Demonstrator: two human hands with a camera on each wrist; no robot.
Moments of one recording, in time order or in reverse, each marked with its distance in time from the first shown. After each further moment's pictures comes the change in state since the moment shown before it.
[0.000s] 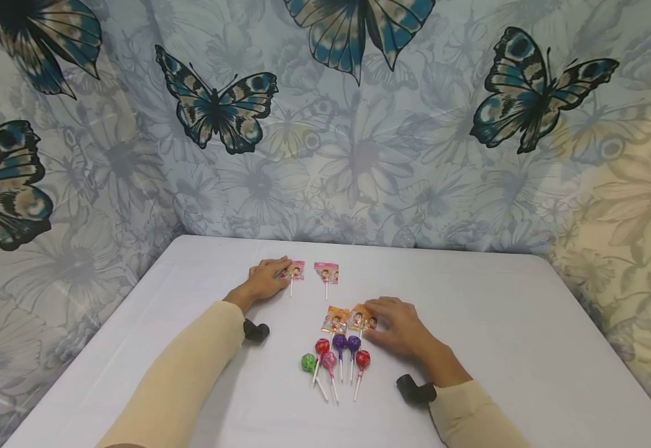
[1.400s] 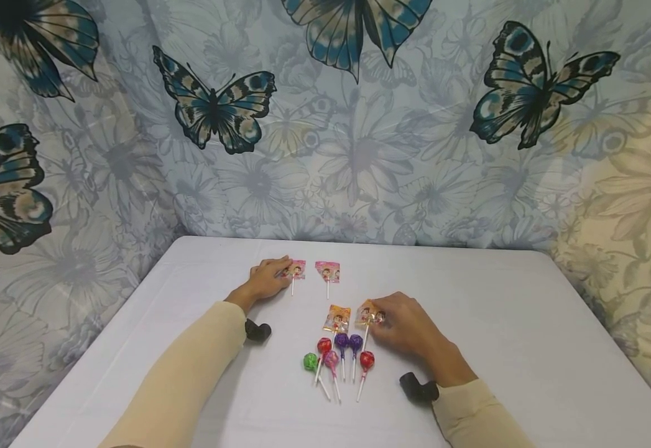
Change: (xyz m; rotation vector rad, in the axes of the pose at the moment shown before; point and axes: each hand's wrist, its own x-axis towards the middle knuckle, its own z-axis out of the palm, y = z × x) left_hand 0.000 0.000 0.000 -0.023 -0.005 -0.011; right_hand 0.000 -0.005 -0.011 -0.109 0.155 -0.117
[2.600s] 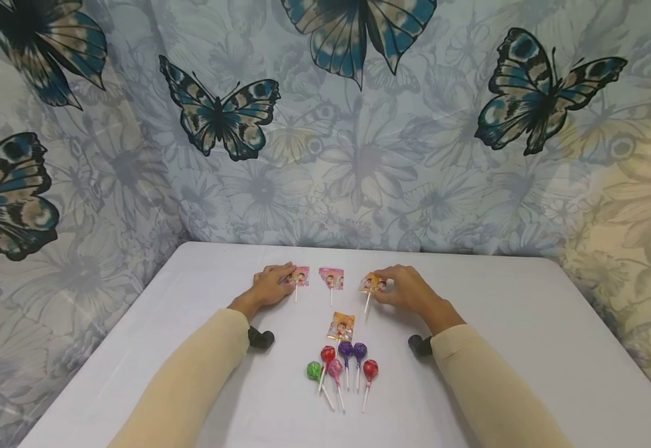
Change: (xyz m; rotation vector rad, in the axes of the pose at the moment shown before) left_hand -0.003 0.002 0.002 -0.002 0.018 0.014; right_hand 0.067 0.052 -0.007 0.044 -0.088 0.070
